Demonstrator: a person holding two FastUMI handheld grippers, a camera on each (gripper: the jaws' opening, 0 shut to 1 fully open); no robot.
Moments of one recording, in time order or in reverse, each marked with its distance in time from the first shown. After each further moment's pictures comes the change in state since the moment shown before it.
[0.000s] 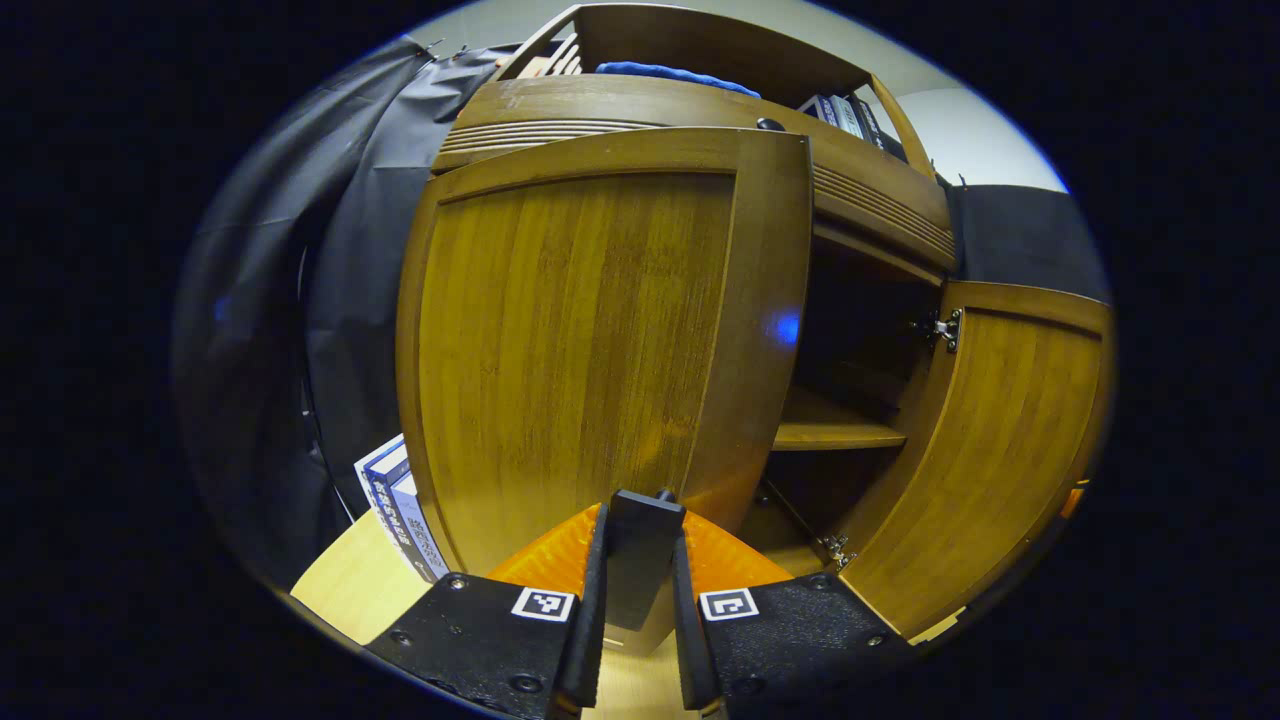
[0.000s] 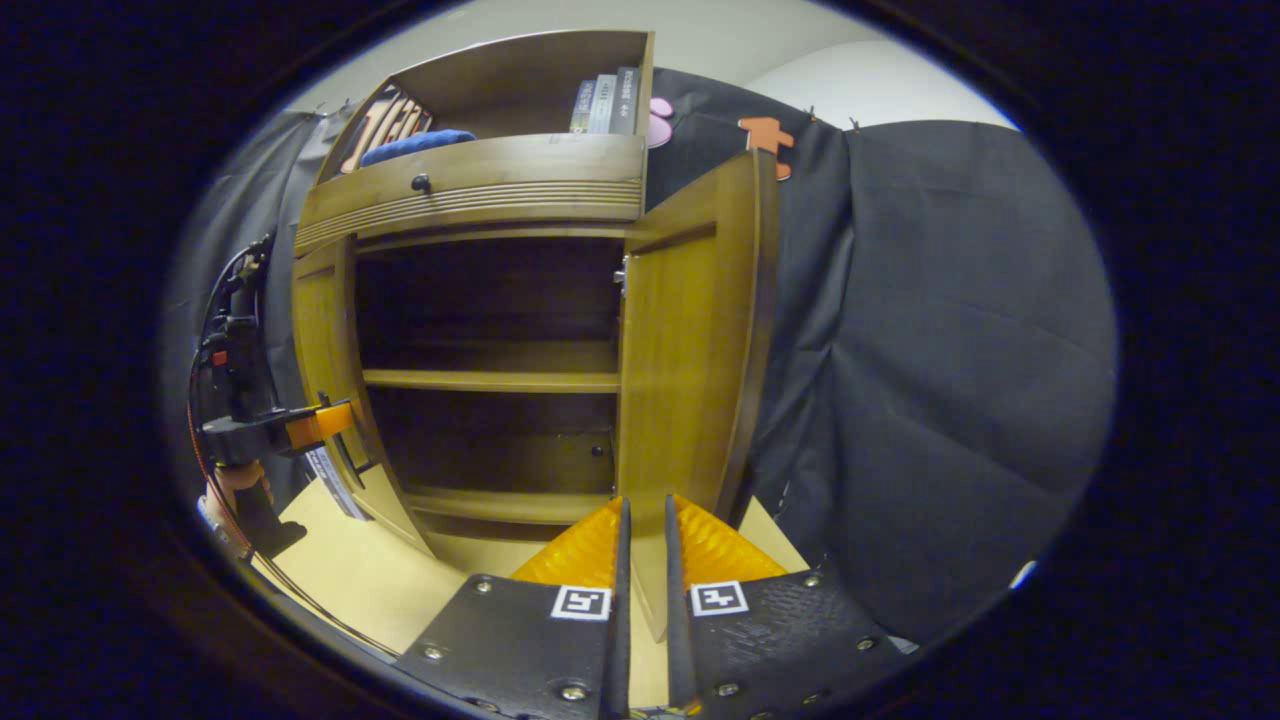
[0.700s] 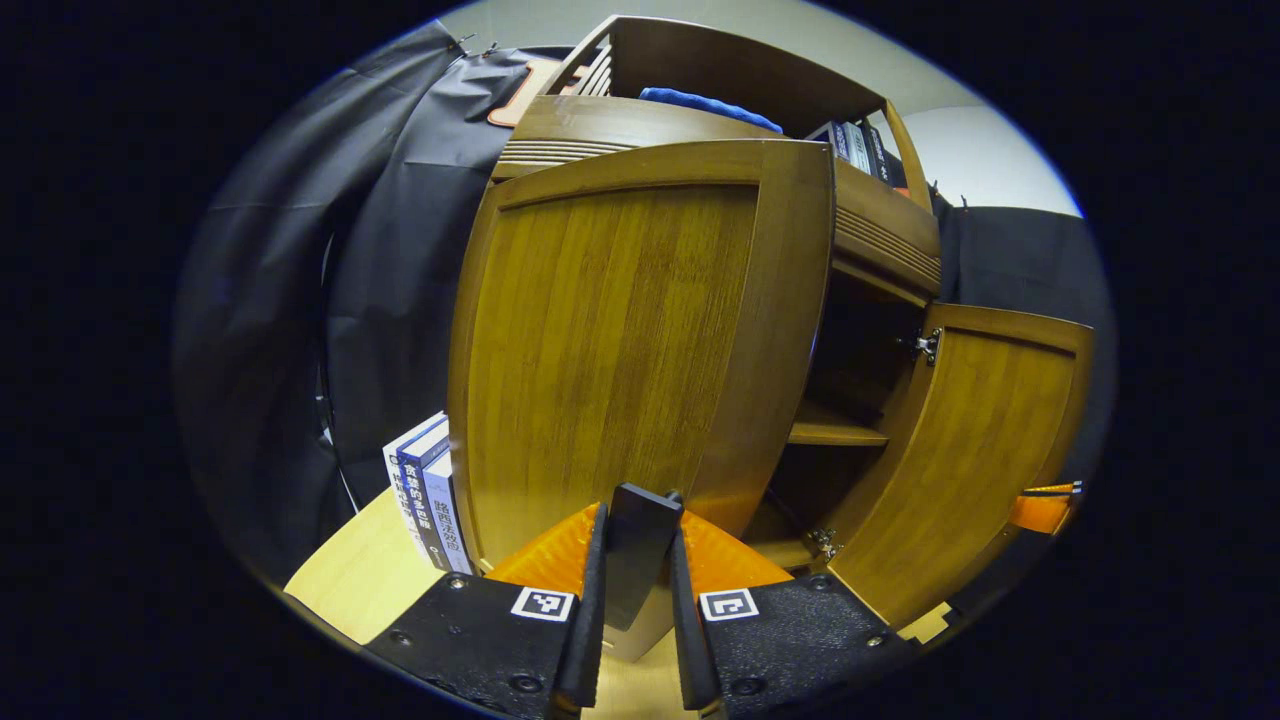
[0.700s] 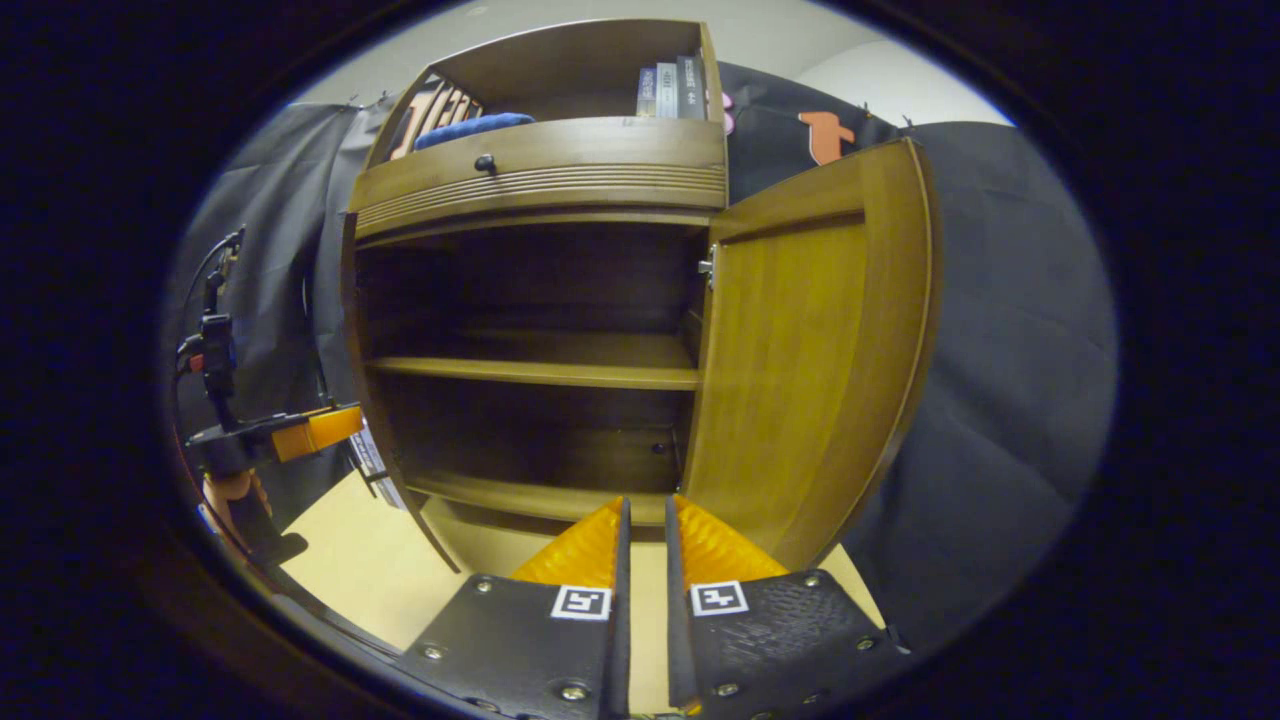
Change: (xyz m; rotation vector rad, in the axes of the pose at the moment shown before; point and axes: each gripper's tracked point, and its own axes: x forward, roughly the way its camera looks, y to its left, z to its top) left arm -0.049 0.024 -0.003 -0.038 -0.022 -0.021; right arm 0.016 0.051 -0.003 -0.031 0.020 0.157
